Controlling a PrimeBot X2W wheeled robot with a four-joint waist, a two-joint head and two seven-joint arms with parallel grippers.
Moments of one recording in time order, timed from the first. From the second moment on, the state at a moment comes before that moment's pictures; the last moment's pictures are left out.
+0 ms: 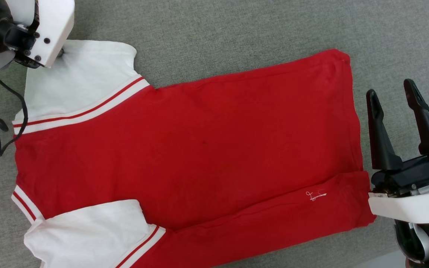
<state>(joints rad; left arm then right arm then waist) -1.48 0.69 -1.12 0.59 -0.93 -0.10 1.17 -0.19 -0.19 0.07 -0.22 0.27 0.13 -0.21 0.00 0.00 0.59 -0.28</state>
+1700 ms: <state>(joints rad) -1.45 0.59 -1.24 0.31 -1.01 -0.13 0.85 -0.90 -0.81 0.64 0.19 0.78 0.13 1.14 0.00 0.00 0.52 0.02</state>
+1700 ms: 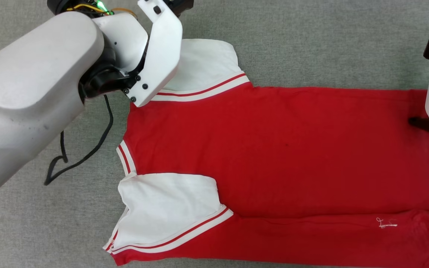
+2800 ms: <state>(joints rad) -1.16 0.74 -1.28 0.20 -1.10 -0.12 0.63 -0.69 -0.89 0.83 0.20 0.94 0.13 0.65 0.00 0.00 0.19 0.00</state>
